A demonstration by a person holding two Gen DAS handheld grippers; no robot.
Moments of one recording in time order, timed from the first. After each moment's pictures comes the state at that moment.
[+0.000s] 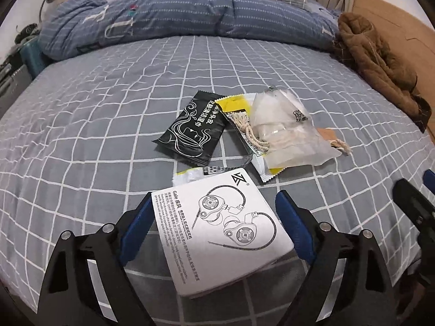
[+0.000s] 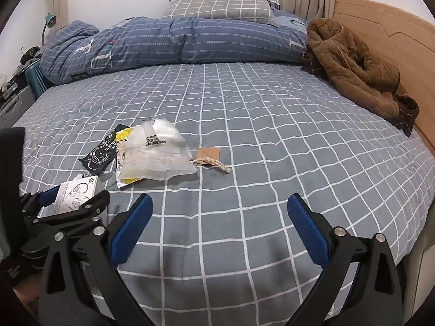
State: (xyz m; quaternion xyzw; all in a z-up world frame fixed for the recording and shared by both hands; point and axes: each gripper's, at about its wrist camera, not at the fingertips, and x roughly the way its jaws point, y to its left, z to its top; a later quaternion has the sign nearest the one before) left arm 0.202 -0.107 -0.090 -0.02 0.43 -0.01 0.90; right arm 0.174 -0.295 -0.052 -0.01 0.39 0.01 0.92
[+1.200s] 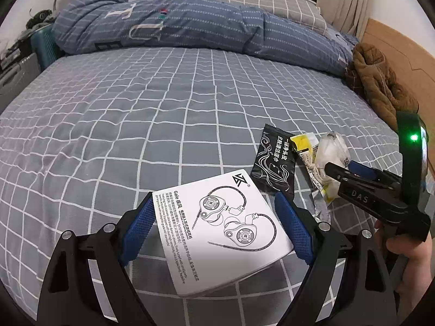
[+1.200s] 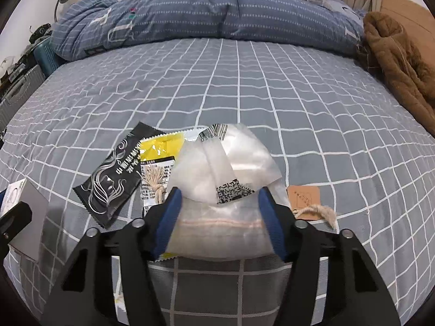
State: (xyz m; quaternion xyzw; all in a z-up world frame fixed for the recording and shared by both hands) left arm 0.210 0.001 -0.066 -0.06 0.41 0.00 0.91; right arm 0.289 -0.209 -0.105 -0.04 0.44 0.07 0.89
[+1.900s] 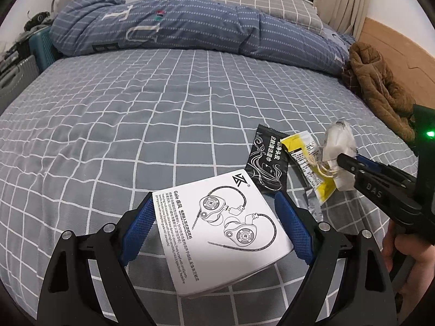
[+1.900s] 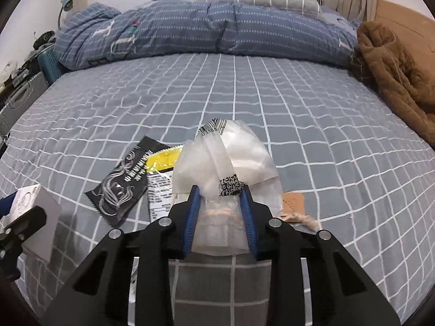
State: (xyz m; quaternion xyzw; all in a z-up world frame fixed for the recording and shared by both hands) left arm 0.206 -0.005 -0.059 -0.06 0.41 -0.01 0.91; right arm 0.265 -0.219 -0.072 -0.03 0.40 0.07 0.91
